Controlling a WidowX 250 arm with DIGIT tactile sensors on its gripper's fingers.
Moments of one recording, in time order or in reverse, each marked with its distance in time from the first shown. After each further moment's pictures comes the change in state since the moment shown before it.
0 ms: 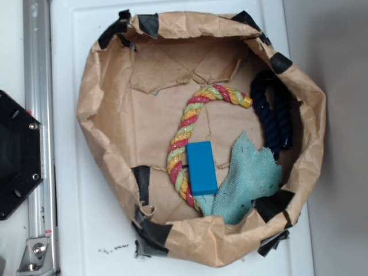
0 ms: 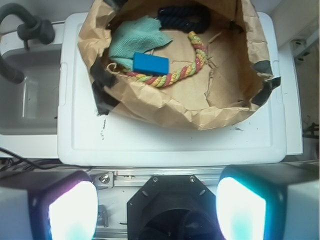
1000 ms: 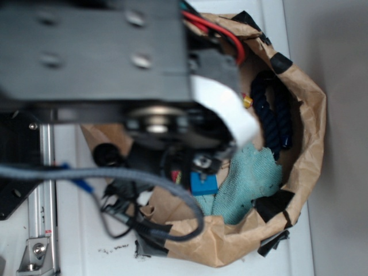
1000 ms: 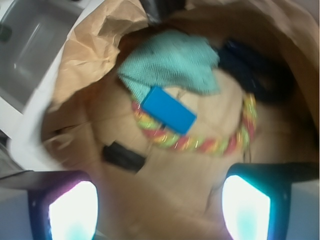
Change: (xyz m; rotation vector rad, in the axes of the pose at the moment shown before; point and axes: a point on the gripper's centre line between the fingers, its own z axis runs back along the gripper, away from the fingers) arm 0.111 0.018 -0.108 -0.062 0.108 -0.642
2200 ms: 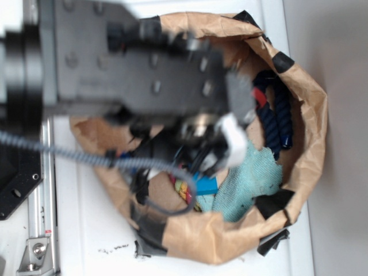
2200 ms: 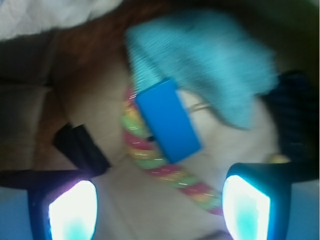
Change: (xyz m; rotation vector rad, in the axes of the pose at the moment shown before) arm 0.004 0.023 -0.034 0.051 -0.028 -0.354
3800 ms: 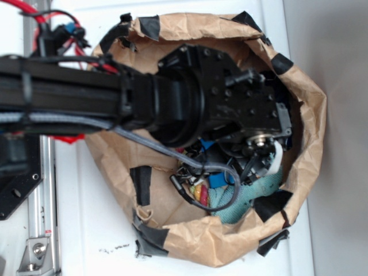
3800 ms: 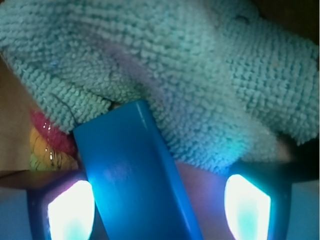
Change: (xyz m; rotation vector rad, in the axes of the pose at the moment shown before) arm 0.036 0.023 -0.099 -0.051 -0.032 -0.090
